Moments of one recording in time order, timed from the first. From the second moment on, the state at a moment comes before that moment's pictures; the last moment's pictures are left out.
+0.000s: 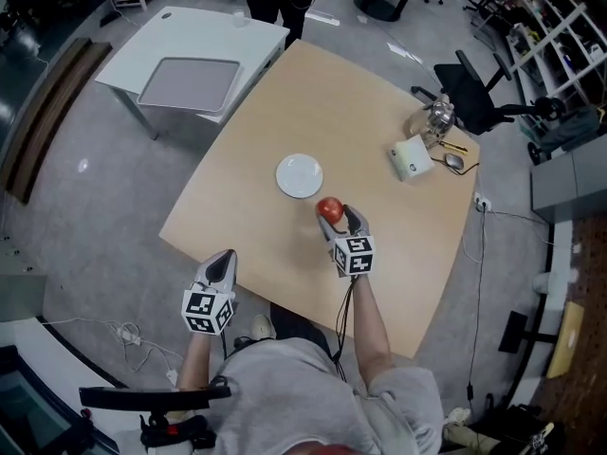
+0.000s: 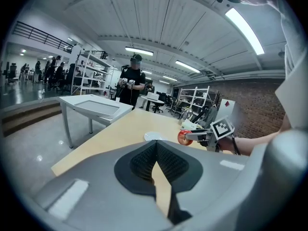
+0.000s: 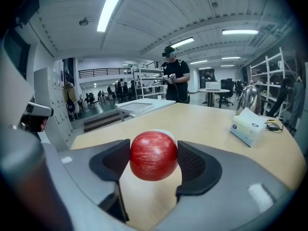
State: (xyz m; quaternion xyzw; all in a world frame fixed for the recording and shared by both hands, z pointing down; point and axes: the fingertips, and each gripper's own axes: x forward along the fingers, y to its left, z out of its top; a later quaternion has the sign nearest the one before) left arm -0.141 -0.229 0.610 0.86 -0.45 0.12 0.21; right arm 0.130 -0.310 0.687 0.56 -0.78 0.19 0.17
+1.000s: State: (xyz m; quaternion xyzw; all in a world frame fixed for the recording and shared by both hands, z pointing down) left arm -0.094 -0.205 0.616 0.90 -0.37 0.14 0.19; right arm 0.193 -0.185 0.727 0.66 -0.69 0.28 0.11
